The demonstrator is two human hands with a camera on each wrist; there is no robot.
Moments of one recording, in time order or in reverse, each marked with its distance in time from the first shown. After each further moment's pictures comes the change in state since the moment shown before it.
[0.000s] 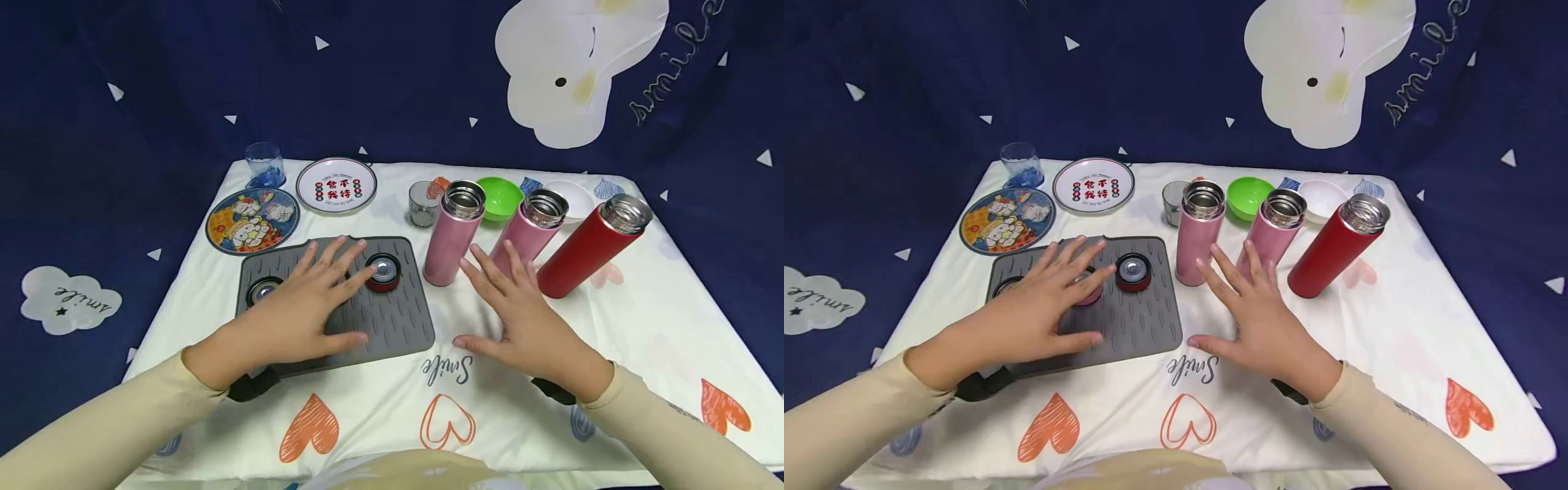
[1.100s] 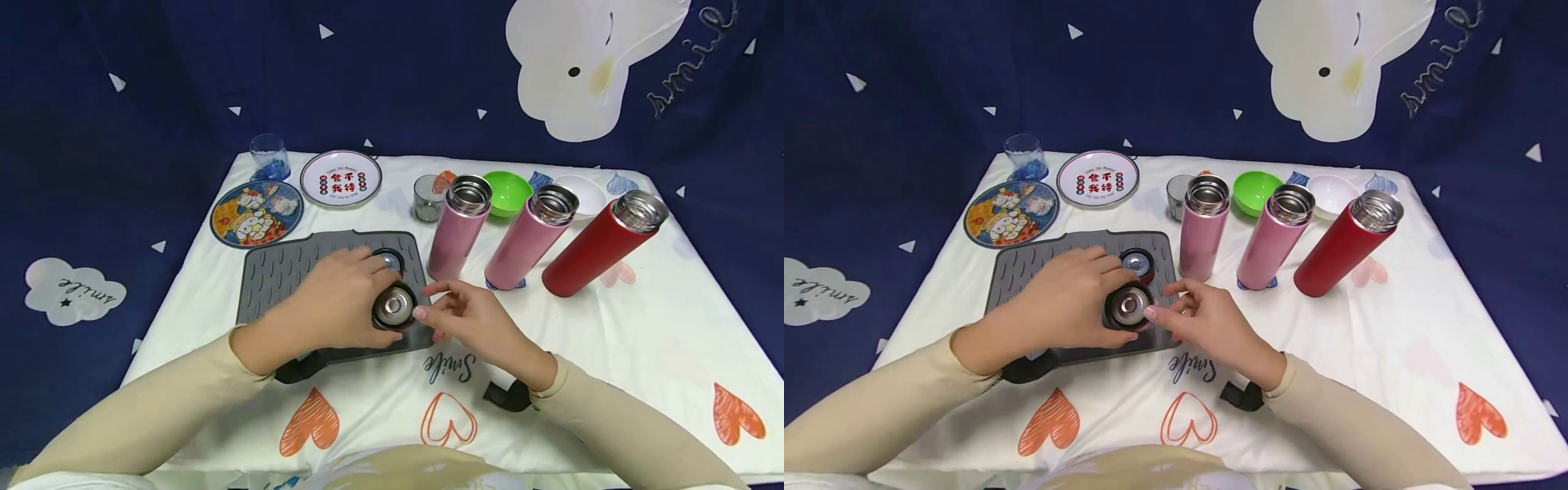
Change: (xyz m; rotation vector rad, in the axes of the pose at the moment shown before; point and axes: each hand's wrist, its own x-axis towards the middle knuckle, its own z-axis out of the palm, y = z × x) left_hand 0.046 0.040 -0.007 0.084 0.127 0.037; right_hand 0.034 -0.038 0.028 0.914 -0.156 0.387
